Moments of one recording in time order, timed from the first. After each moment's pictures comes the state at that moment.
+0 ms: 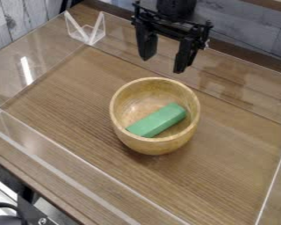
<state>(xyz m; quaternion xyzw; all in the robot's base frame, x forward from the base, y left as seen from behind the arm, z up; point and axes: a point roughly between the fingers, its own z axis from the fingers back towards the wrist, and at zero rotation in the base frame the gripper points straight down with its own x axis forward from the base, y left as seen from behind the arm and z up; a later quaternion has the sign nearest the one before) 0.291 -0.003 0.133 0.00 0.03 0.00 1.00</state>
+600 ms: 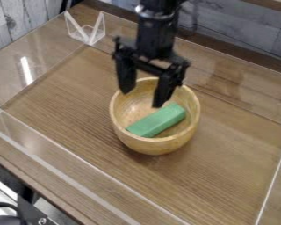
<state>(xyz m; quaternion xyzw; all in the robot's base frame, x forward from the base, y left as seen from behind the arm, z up) 0.252 0.011 0.095 0.00 0.07 0.02 1.00</state>
